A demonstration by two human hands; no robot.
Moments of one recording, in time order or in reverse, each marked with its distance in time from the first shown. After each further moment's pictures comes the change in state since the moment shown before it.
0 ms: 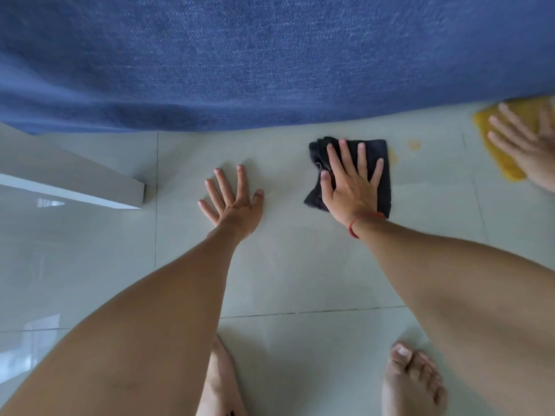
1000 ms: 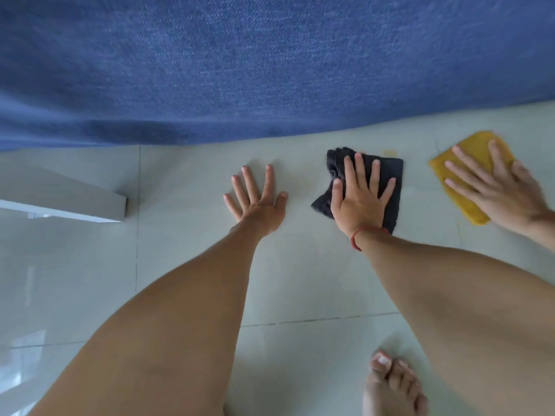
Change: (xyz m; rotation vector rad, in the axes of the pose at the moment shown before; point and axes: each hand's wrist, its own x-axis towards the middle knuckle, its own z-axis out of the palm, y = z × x) left_hand -0.004 0.074 0.017 0.078 -0.088 0.128; right_hand -0.010 0.043 -0.007 0.040 0.046 0.198
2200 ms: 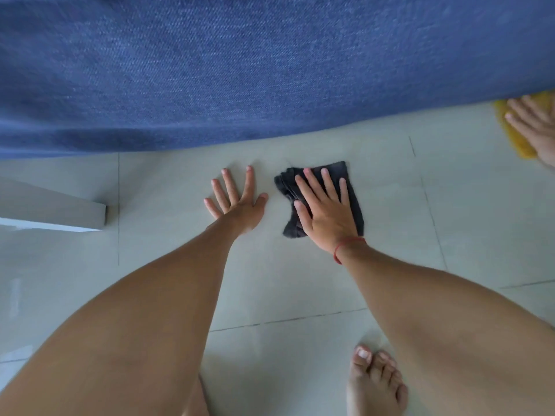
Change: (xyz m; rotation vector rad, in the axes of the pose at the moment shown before) left_hand -0.002 0.003 -0.009 0.011 -0.080 -0.042; right_hand -0.024 0.003 0.000 -0.038 -0.093 -0.374
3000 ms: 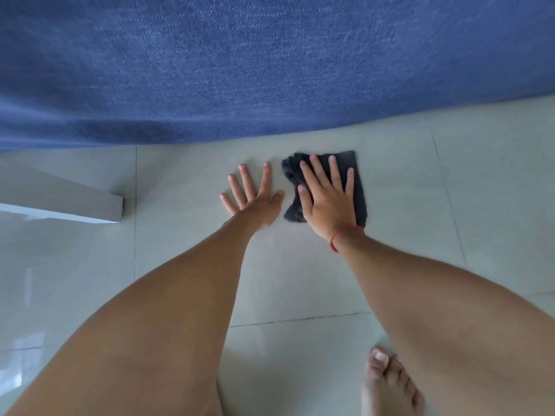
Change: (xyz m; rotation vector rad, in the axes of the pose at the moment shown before) left_hand 0.003 -0.002 0.000 -0.043 -0.026 0.019; right_hand 0.027 -0.028 0.005 0.037 0.032 0.094
